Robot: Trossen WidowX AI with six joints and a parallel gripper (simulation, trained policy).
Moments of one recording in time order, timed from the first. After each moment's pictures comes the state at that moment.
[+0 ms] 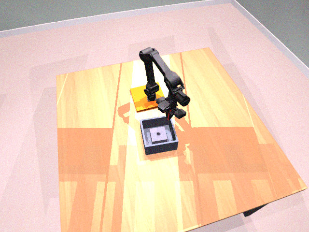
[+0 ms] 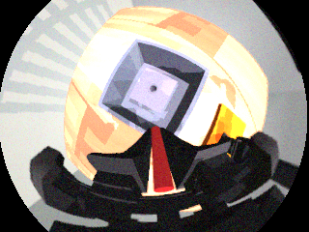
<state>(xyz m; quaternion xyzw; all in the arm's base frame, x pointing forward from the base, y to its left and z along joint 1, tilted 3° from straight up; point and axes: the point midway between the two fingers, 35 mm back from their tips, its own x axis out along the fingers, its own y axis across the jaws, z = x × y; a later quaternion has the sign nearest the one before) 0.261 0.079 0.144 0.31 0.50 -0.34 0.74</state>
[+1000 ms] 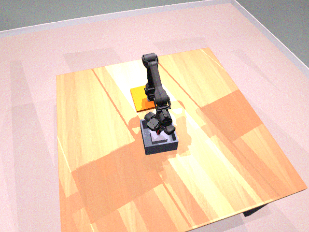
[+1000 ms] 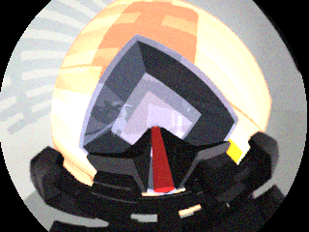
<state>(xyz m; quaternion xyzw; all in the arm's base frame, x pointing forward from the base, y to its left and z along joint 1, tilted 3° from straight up) 0.320 0.008 0.092 0.26 0.54 -0.31 0.73</state>
